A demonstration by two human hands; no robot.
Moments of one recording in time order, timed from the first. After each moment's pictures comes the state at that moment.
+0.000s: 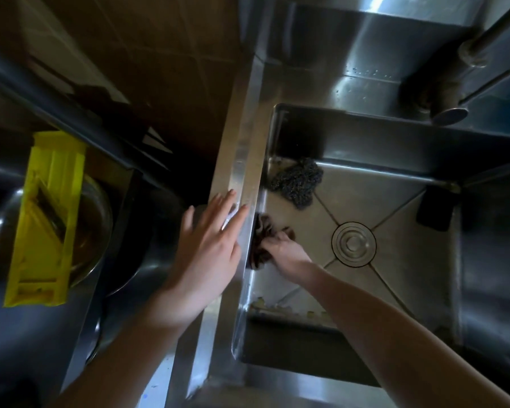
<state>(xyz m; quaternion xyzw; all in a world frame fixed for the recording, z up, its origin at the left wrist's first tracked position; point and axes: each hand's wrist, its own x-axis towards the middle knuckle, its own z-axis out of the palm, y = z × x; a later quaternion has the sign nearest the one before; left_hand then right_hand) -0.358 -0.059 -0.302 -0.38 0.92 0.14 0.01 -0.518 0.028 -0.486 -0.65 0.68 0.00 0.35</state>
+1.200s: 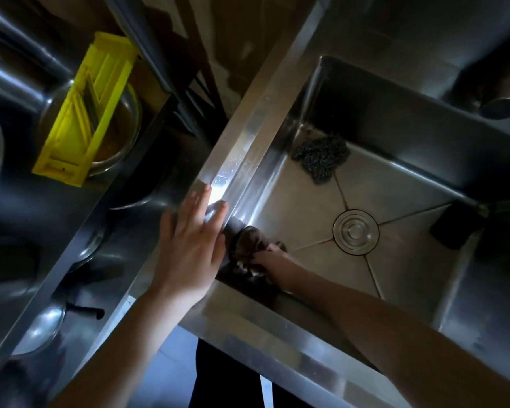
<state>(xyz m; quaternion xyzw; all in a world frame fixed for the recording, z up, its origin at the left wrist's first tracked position) -0.324 0.067 -0.311 -0.56 0.82 0.10 0.00 -0.496 0.127 -0.488 -0.61 0.61 -0.04 0.51</state>
